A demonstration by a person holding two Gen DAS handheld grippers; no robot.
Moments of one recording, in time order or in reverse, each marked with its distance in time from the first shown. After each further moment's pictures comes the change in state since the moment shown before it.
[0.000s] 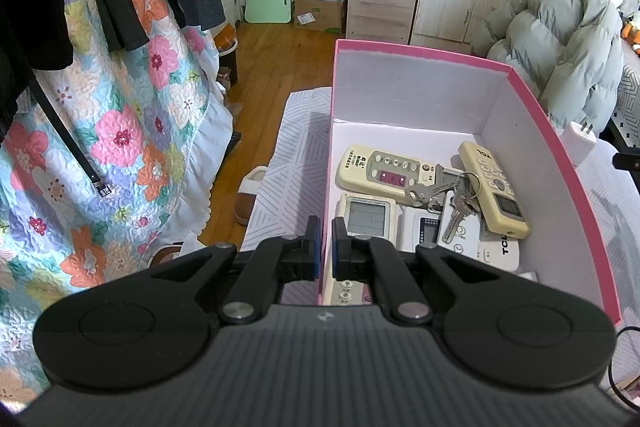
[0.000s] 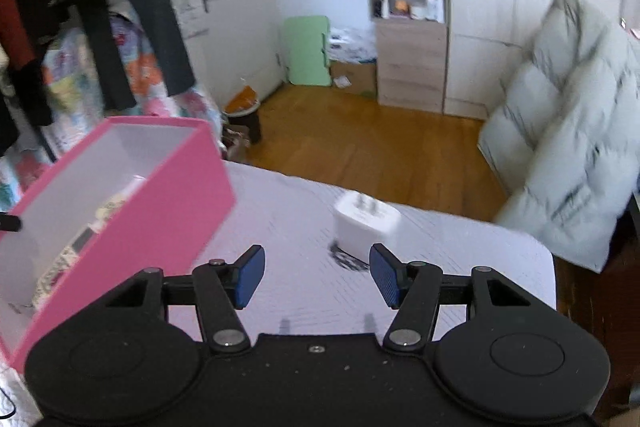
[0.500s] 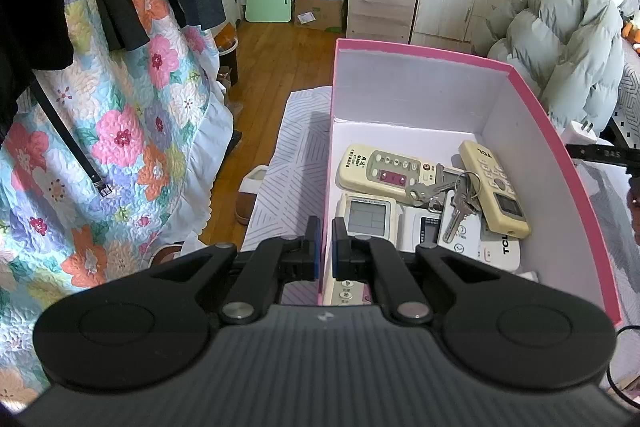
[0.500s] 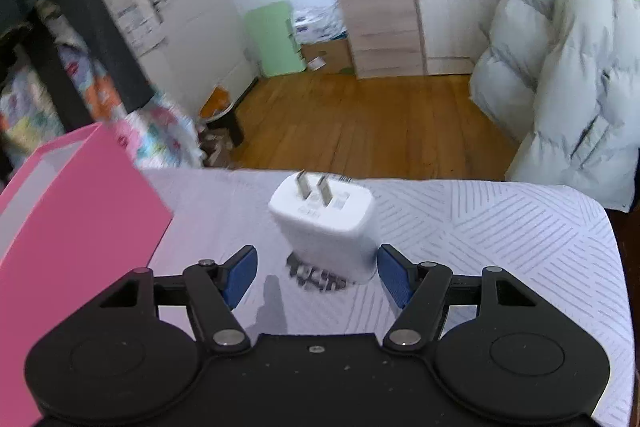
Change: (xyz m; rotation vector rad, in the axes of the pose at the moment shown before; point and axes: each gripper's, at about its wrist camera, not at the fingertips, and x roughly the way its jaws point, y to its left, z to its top) left arm 0.001 0.001 -0.001 0.002 0.003 0.001; right arm 0.085 -0.034 -0.007 0.187 -0.003 -0.003
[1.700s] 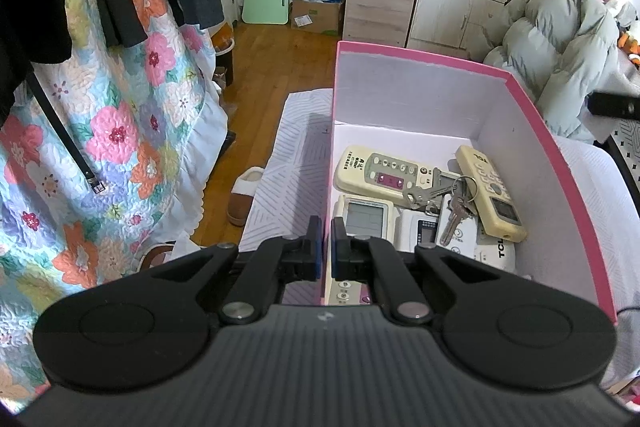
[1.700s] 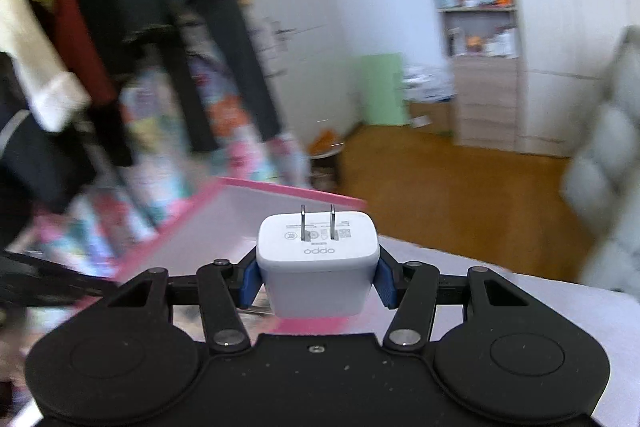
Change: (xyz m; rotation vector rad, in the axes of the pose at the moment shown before) left arm 0.000 0.007 0.001 -0.023 -0.009 -0.026; right arm -0.099 0.140 0.036 -0.230 -0.055 0.336
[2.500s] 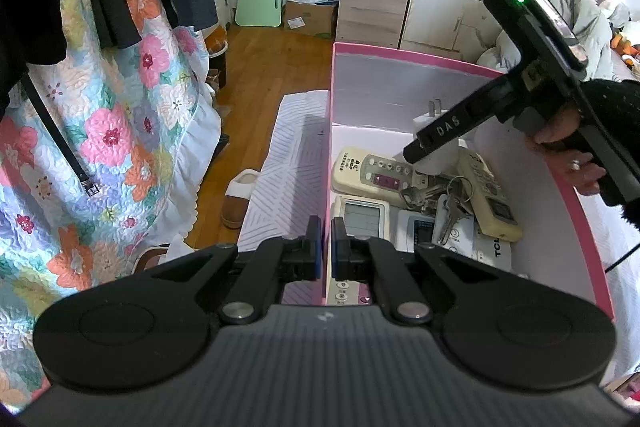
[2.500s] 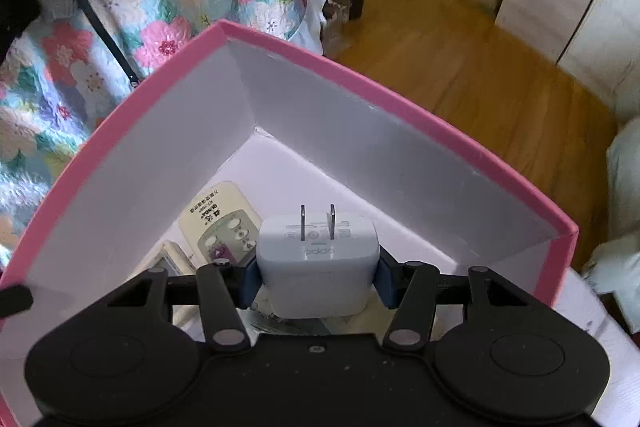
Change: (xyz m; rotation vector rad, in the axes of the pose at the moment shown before) left arm -0.001 0.001 -0.003 0.002 -0.009 -0.026; right arm 0.212 0.042 0.021 -0.140 0.575 -0.140
